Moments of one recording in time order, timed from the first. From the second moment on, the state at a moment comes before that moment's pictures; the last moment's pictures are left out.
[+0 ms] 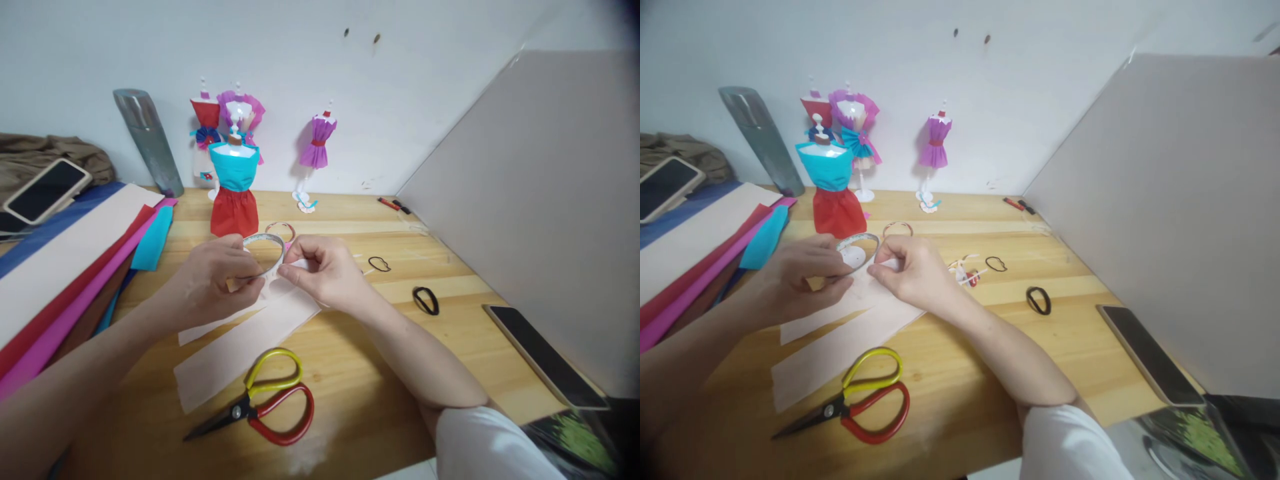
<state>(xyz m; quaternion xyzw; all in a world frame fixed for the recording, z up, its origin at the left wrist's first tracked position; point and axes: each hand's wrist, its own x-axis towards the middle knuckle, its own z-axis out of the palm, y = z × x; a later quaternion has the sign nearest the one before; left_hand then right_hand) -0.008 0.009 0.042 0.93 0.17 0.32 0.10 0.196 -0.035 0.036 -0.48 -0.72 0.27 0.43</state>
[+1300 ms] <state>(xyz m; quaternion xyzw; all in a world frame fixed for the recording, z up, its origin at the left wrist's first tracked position) -0.013 0.021 0.036 0.94 0.15 0.28 0.12 0.209 -0.035 0.047 -0.45 -0.77 0.30 0.34</state>
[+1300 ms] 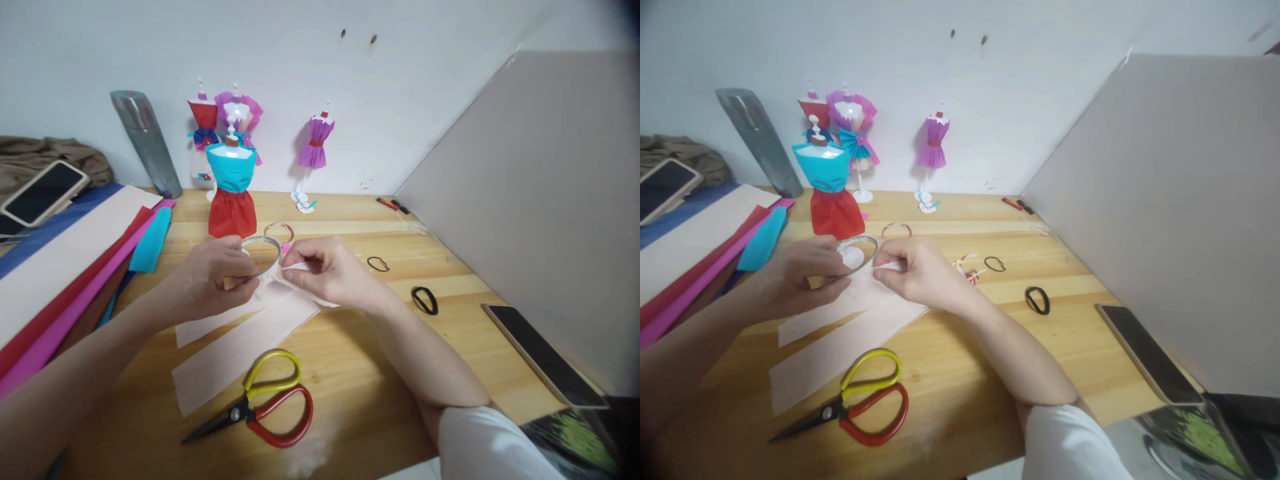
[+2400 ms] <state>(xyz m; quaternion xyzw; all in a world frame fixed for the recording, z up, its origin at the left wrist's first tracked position) -0.010 0.011 0.045 0.95 0.12 0.27 0.11 0.203 -0.033 0.045 -0.52 -0.73 0.29 0.34</state>
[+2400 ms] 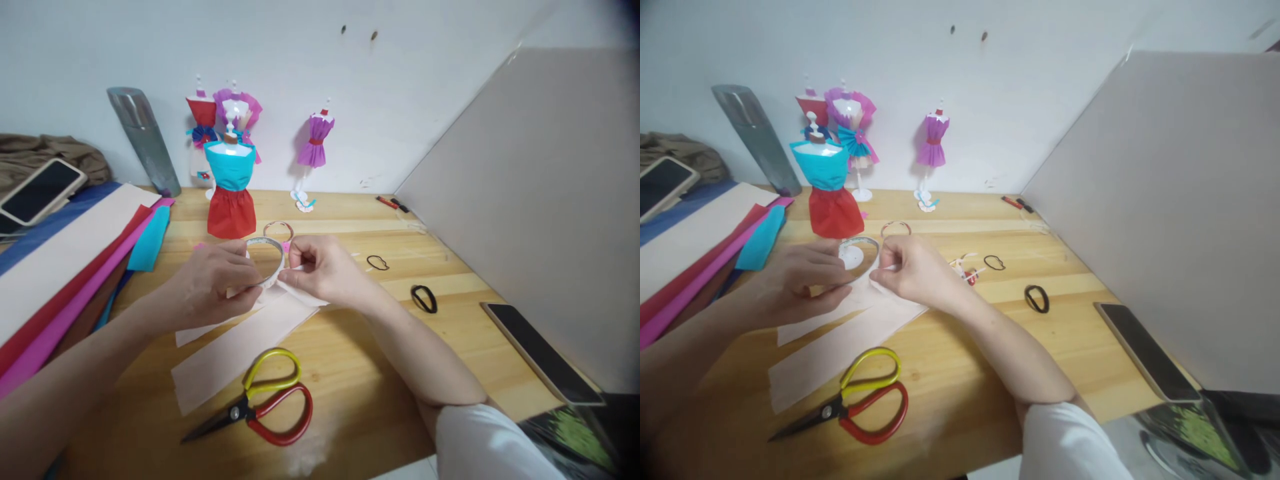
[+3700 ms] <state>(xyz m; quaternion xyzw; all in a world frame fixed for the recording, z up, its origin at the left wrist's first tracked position) 0.021 -0.024 0.018 0.57 0.33 0.40 0.64 0.199 -0.032 0.045 -0.44 -0.49 0.57 0.50</state>
